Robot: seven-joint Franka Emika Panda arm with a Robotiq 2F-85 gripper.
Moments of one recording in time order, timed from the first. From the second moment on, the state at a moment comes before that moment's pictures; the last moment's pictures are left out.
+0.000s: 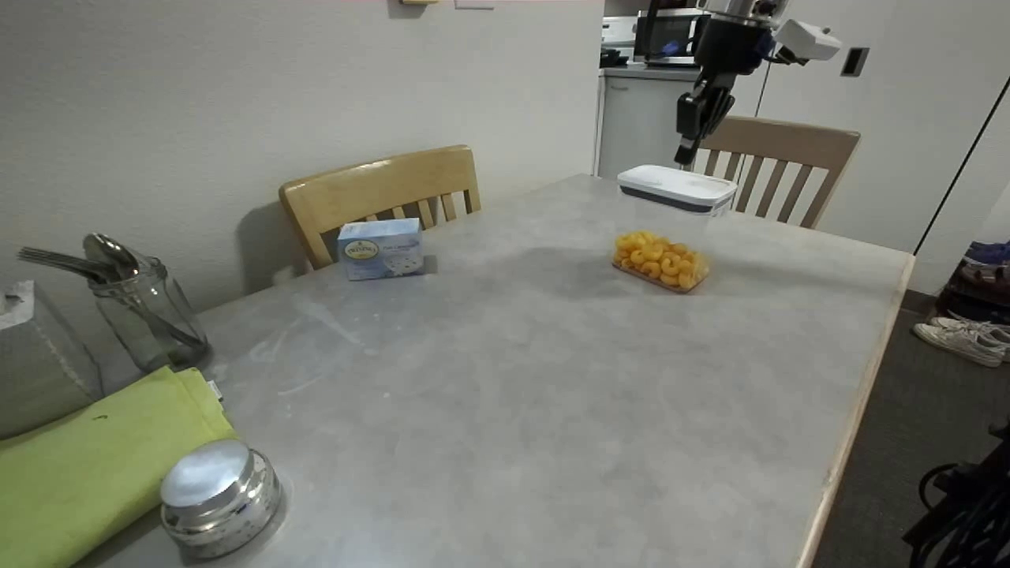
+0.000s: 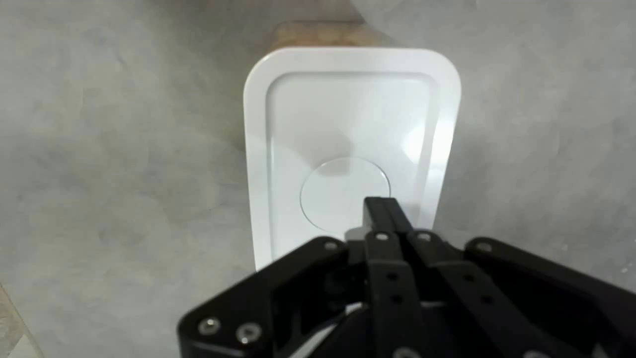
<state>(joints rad) -0.26 0.28 -0.07 -2.01 0.21 2.45 -0.48</state>
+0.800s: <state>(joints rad) -0.26 0.32 -0.07 -2.01 0.21 2.45 -0.48</state>
